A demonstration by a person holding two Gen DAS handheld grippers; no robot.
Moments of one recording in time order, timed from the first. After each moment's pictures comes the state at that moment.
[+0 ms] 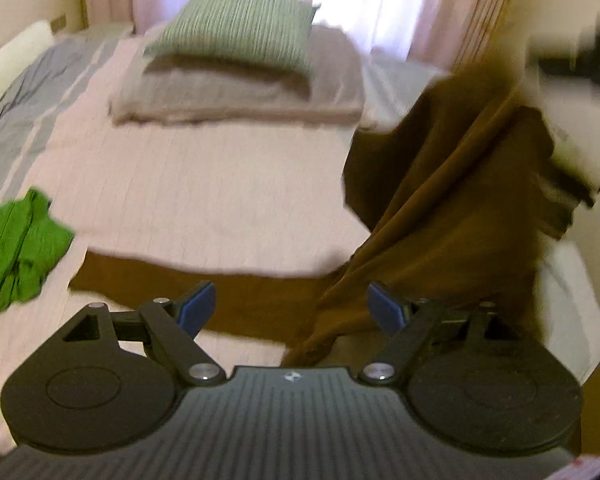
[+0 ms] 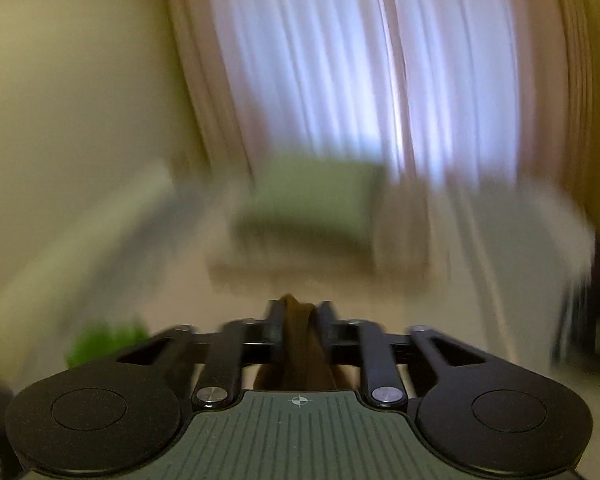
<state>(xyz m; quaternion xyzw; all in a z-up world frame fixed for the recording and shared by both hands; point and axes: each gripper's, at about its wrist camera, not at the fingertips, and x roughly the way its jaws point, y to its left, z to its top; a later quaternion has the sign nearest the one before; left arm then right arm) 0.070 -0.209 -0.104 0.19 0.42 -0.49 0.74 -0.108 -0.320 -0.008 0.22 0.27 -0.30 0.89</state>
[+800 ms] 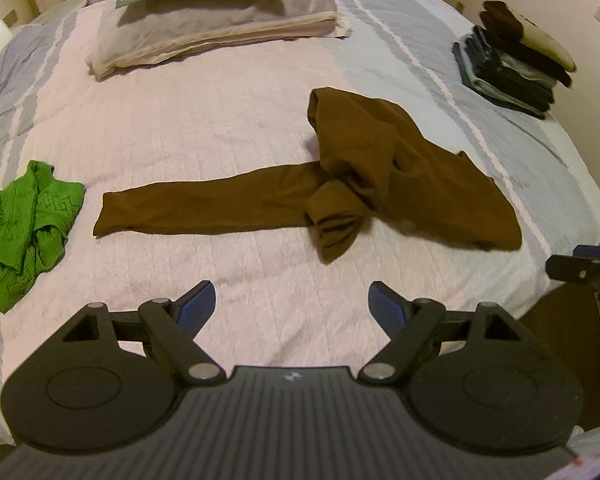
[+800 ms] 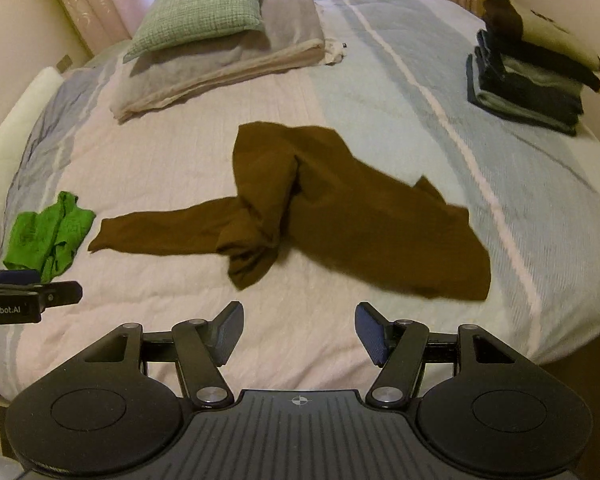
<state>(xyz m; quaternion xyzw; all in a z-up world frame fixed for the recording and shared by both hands) 0.084 -0.110 -0.115 0.31 0.43 -0.53 0.66 -0.159 -0.153 -0.122 0.34 0.39 -0.42 0.74</state>
